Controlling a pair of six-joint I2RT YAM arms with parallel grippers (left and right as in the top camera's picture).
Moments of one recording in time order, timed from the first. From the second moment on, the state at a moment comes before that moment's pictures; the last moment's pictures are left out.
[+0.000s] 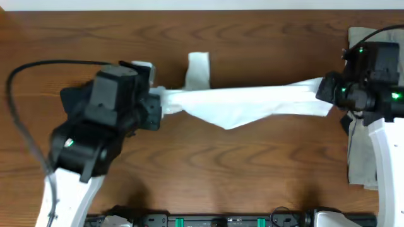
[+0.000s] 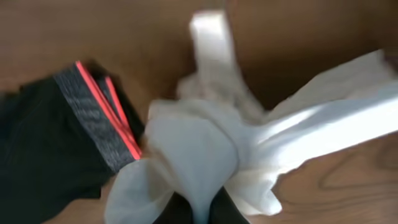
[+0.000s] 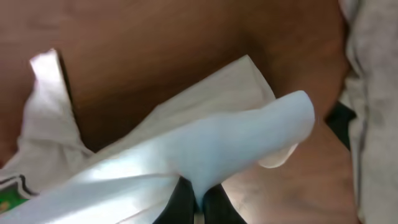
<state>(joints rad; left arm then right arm) -0.32 1.12 1.41 -1.11 0.02 -0.18 -0.08 1.33 1.39 -1.05 -0.12 0.28</state>
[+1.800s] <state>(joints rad) -0.24 1.87 1.96 -1.32 -0.16 -0.03 -0.13 1.75 1.67 -1.20 -0.10 0.26</state>
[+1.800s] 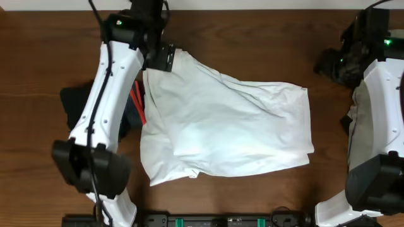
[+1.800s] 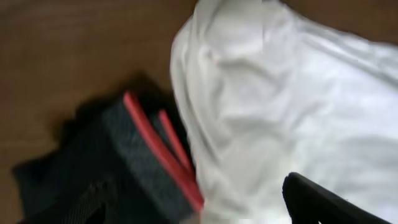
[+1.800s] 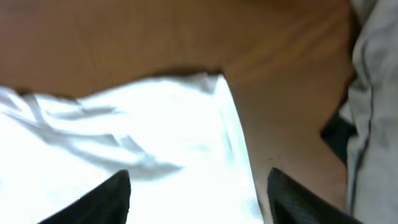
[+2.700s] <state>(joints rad) -0.24 1.37 1.97 -1.53 -0.11 -0.15 0.03 1.88 1.19 -0.60 -0.22 0.35</state>
